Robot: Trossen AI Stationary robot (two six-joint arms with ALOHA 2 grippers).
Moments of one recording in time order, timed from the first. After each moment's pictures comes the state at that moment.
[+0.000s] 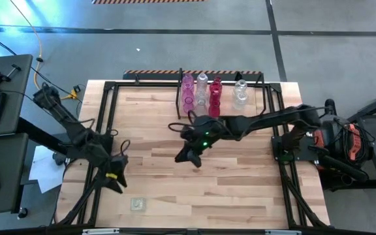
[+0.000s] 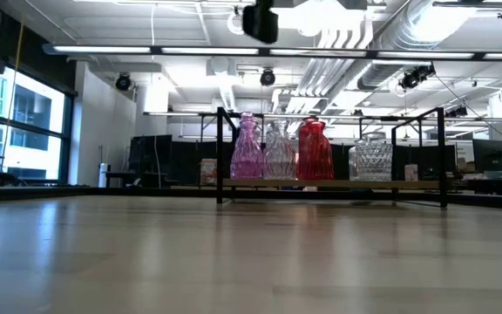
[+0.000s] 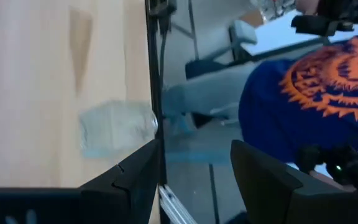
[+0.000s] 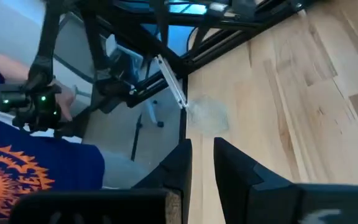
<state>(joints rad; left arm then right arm) -0.76 0.71 0.48 -0.25 0.13 -1.00 0.09 1.73 1.41 -0.11 -0.41 0.66</state>
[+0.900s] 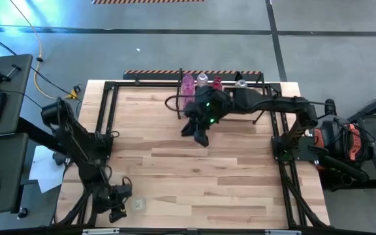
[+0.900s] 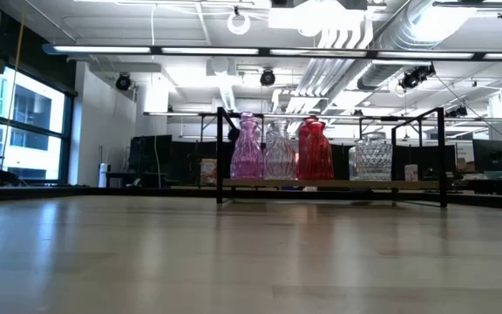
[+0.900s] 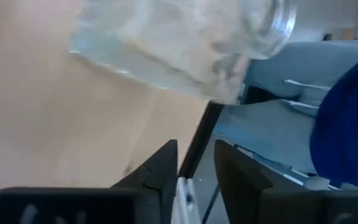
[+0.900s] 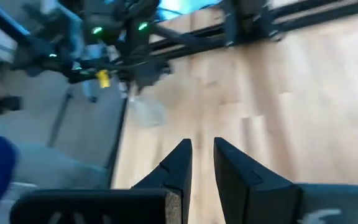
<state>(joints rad) -1.09 1.43 0.59 0.00 -0.09 -1.60 -0.03 1.75 1.90 -0.81 -0.34 0.23</state>
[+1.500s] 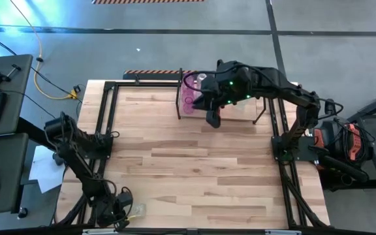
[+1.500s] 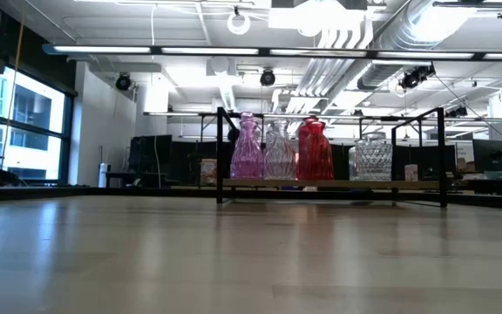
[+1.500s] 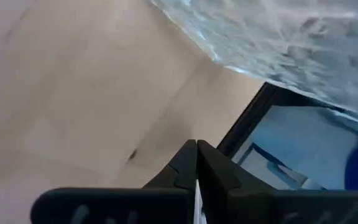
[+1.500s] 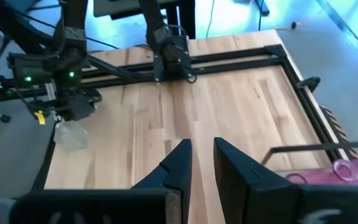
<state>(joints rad) -1.13 1.66 0.73 -0.06 -0.03 -1.82 -0.06 1.75 2.29 -1.14 -0.05 0.08</state>
